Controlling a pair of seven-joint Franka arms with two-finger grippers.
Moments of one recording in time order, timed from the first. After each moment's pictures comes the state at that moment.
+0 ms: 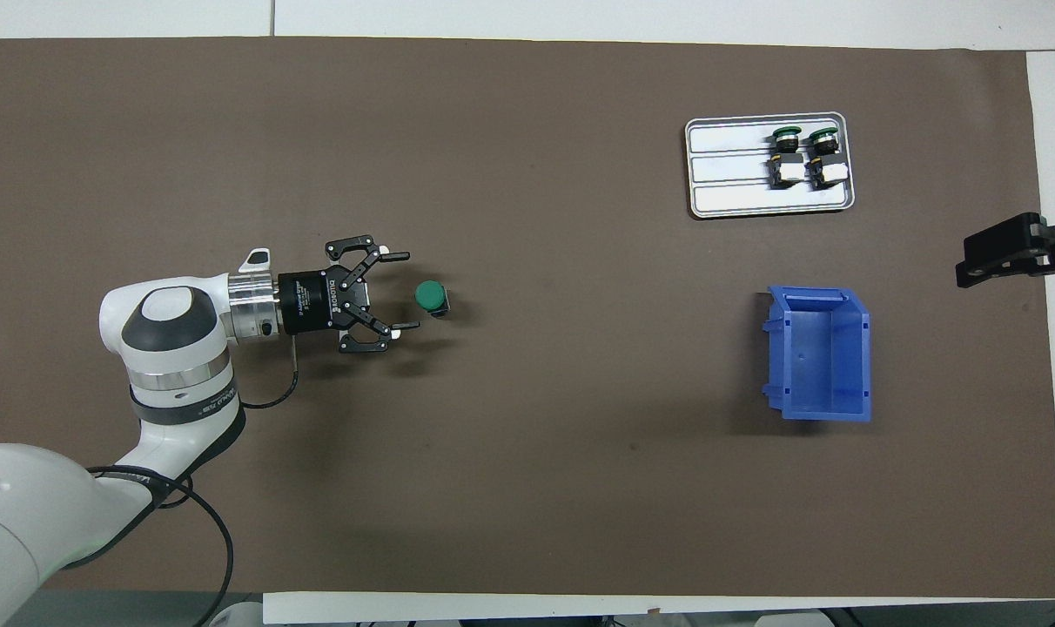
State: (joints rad) left arm -0.27 0.27 0.02 -2.26 -1.60 2.00 -0.62; right arm -0.08 -0.03 0.04 -1.57 -0.01 1.39 0.08
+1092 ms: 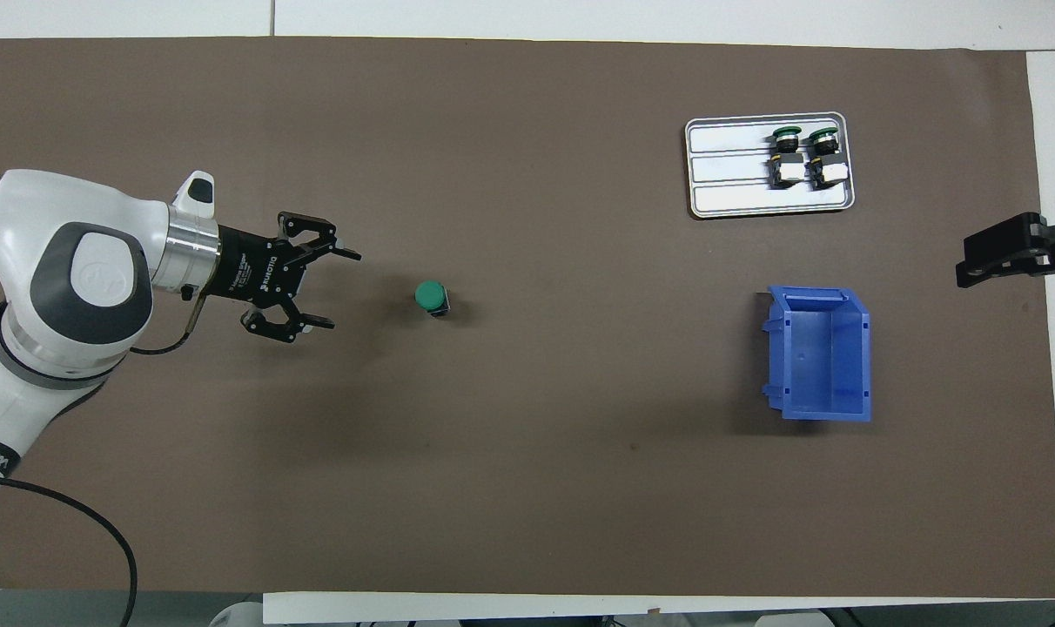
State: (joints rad) left arm -0.23 0.14 0.02 -2.06 -0.77 2.00 -0.70; right arm -0.08 -0.03 0.04 -1.57 -0.01 1.39 0.08
